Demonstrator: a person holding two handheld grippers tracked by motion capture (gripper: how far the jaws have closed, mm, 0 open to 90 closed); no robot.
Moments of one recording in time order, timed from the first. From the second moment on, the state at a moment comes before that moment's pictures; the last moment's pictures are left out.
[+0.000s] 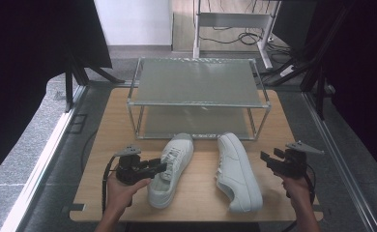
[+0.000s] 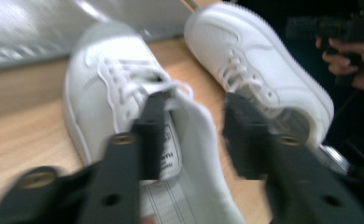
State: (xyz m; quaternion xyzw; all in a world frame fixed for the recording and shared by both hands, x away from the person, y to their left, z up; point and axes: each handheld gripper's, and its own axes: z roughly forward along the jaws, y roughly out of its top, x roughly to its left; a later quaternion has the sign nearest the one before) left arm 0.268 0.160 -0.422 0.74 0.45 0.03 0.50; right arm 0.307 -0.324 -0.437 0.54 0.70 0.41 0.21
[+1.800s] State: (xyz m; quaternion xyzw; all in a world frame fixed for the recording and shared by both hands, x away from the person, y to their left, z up) left arm 0.279 0.204 -0.436 0.69 0.50 0.06 0.51; right arm 0.253 -0.220 -0.435 0.37 0.84 0.36 0.16
